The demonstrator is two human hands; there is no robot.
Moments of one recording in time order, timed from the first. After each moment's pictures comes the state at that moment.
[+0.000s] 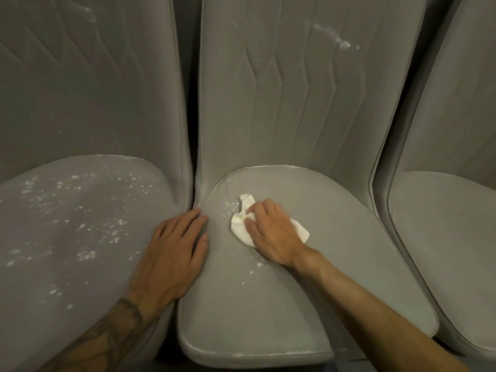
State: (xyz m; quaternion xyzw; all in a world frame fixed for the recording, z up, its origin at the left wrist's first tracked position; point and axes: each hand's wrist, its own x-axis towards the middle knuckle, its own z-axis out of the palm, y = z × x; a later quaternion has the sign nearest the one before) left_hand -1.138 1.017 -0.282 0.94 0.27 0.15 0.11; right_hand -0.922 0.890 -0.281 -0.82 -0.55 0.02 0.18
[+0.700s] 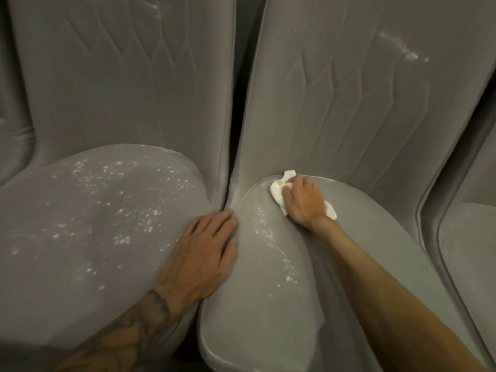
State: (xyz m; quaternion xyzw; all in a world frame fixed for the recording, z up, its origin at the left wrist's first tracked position) left_hand -1.135 1.016 -0.284 0.94 0.27 0.17 0.09; right_hand -0.859 0.972 -0.269 -0.89 -0.43 0.02 0.16
